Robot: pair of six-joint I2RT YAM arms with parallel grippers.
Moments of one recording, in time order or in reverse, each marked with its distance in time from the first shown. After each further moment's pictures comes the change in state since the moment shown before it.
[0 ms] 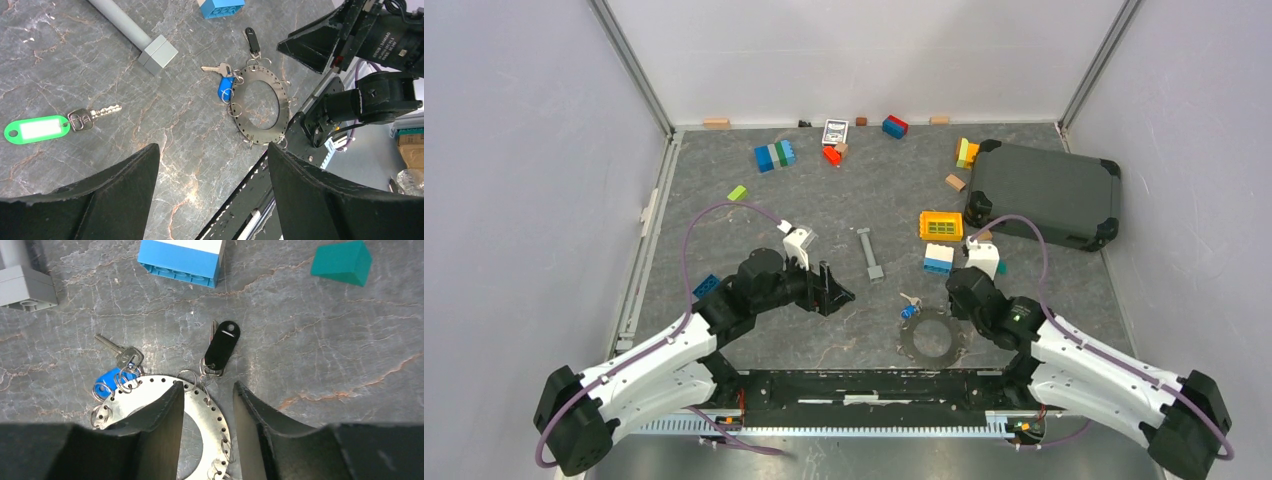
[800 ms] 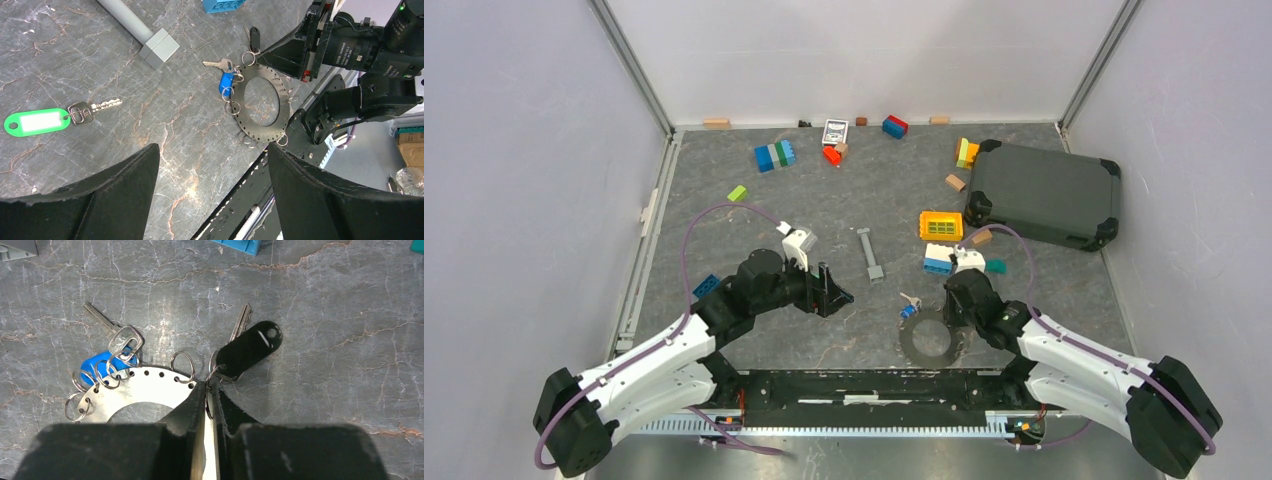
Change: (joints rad) left arm 0.000 -0.011 0.000 -0.037 0.000 -0.009; right arm -0.154 0.106 -0.167 0.299 -0.282 -0.135
